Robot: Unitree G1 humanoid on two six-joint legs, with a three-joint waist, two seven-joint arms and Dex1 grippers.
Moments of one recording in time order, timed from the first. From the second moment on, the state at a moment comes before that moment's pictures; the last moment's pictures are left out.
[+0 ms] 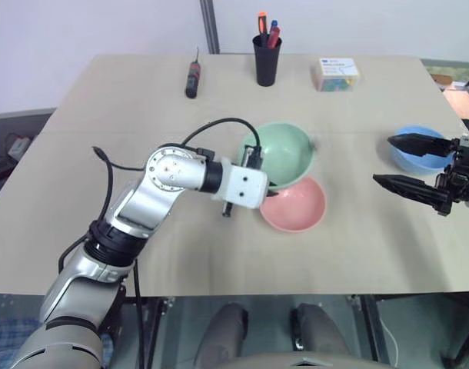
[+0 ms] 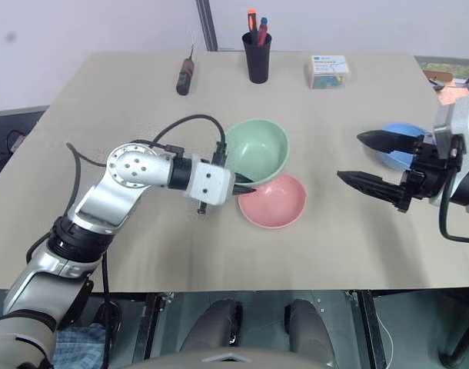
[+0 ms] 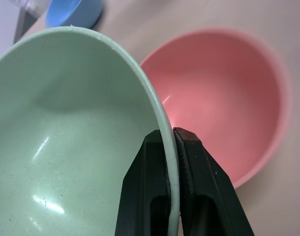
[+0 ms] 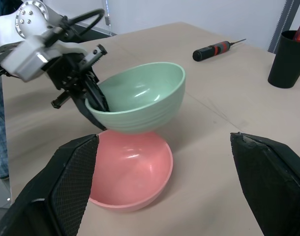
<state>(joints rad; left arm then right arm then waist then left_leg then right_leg) -0.70 0.68 -0.36 -0.19 0.00 0.01 -1.21 -0.21 -0.97 -0.47 -0.43 0.91 0.76 0.97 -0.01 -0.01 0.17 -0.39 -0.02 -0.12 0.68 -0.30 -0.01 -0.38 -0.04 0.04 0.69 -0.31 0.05</state>
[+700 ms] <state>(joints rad) -0.67 0.63 -0.36 -0.21 -0.07 -0.03 -1.28 -0.16 -0.97 -0.47 -0.46 0.91 0.74 0.94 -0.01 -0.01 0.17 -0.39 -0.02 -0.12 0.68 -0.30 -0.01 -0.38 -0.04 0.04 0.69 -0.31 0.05</state>
